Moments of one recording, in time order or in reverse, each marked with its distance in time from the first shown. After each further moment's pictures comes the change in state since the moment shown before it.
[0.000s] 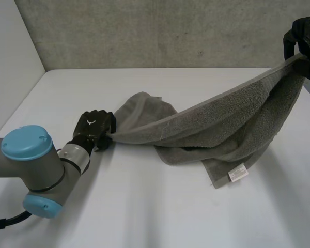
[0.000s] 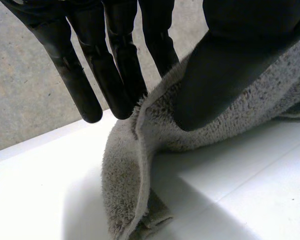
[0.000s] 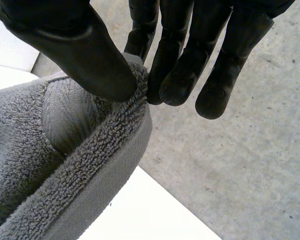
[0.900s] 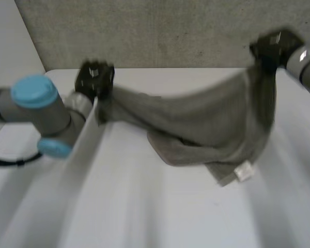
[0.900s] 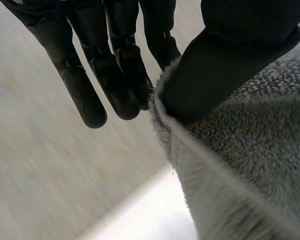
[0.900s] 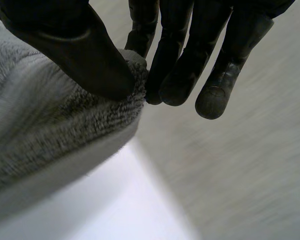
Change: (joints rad) left arm 0.001 -0.190 0.641 -0.170 0.004 0.208; right arm 0.217 0.866 -0.846 0.018 0.306 -0.358; left_hand 0.126 0.156 0.157 0.157 0.134; right_hand 0.004 0.009 0.001 0.001 0.004
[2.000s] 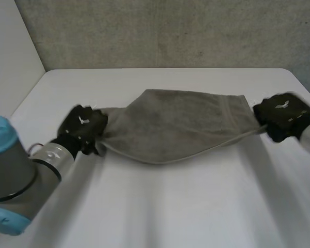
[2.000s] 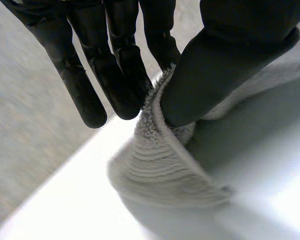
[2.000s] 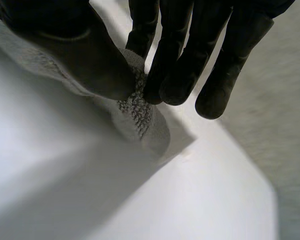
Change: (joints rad) left arm 0.030 0.539 -0.780 -0.056 0.054 0.175; right arm -0.118 -0.567 1.081 -0.256 -0.108 -0.005; left_hand 0.000 0.000 0.000 0.000 0.000; right_hand 0.000 0.000 0.004 0.000 0.005
